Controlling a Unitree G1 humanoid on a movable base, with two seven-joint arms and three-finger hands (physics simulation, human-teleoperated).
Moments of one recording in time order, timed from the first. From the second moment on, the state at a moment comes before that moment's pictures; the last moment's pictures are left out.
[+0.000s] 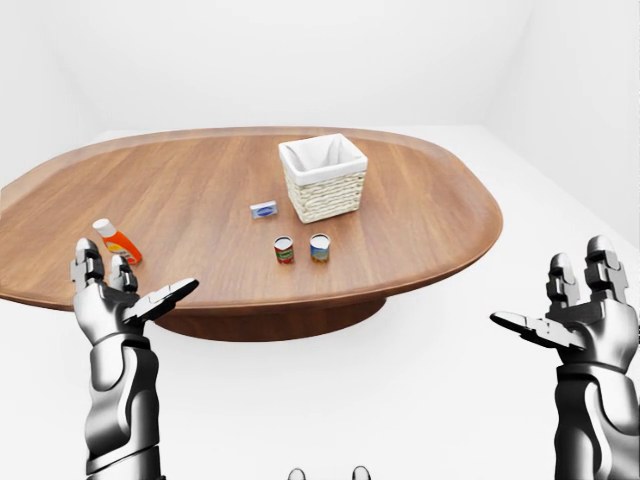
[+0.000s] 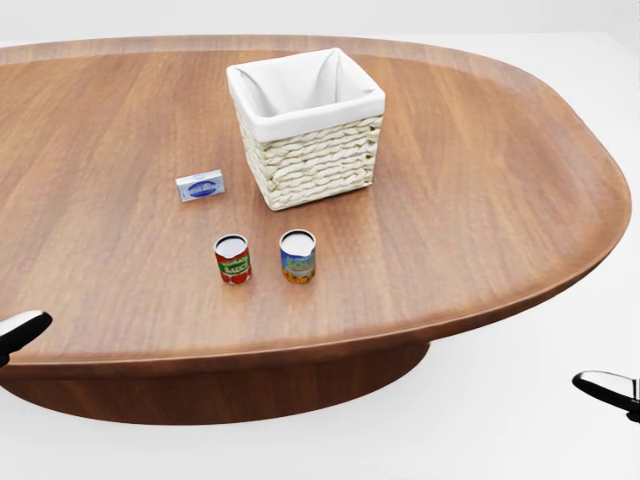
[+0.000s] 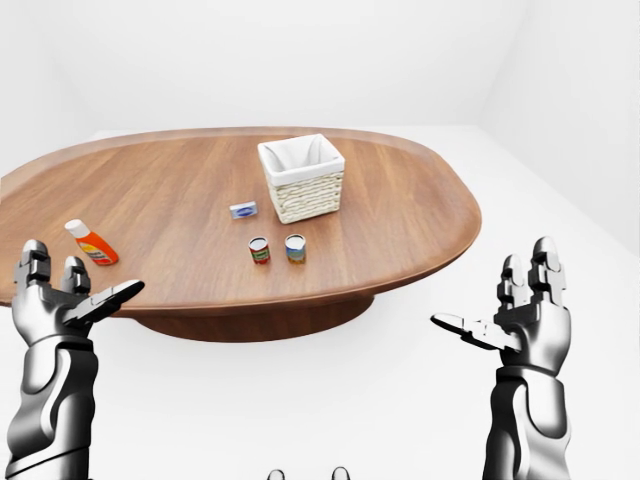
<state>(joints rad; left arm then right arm) -0.09 0.21 0.42 -0.08 -0.41 0.07 0.17 0.11 -0.11 -0.56 -0.34 0.36 0.09 0.11</state>
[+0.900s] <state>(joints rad) -0.09 0.20 0.41 -0.08 -0.41 0.07 0.17 0.11 -0.11 -0.53 -0.31 0.32 0.09 0.12</state>
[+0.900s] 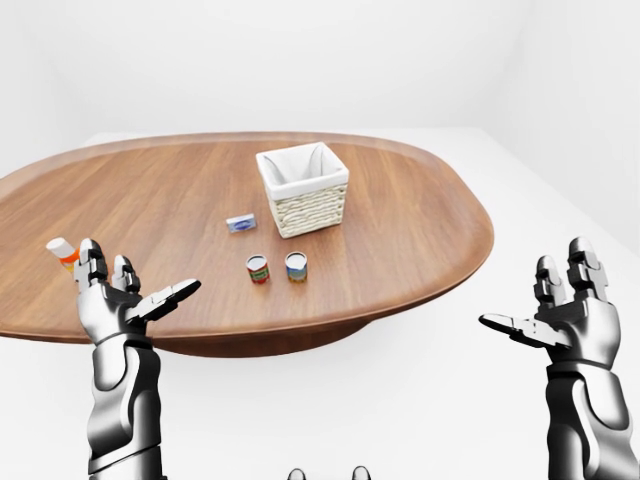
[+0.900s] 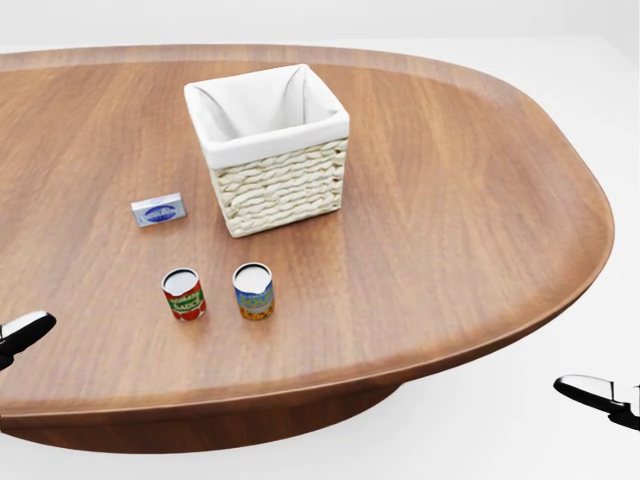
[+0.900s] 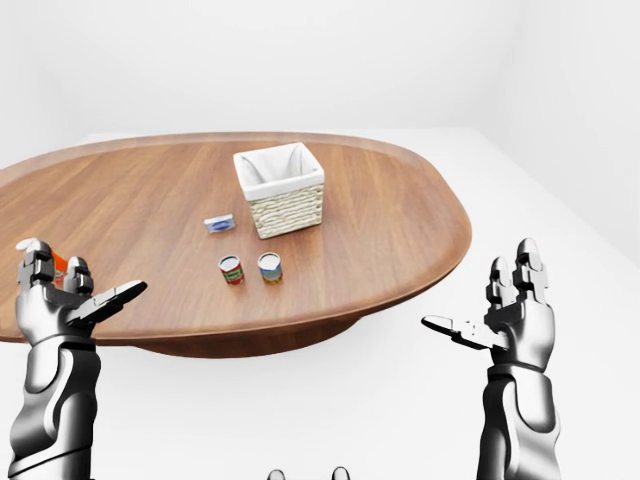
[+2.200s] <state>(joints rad) -0.09 0.20 0.41 -0.09 -0.40 0.07 0.17 0.11 -0.10 -0.52 -0.35 0.31 0.09 0.12</state>
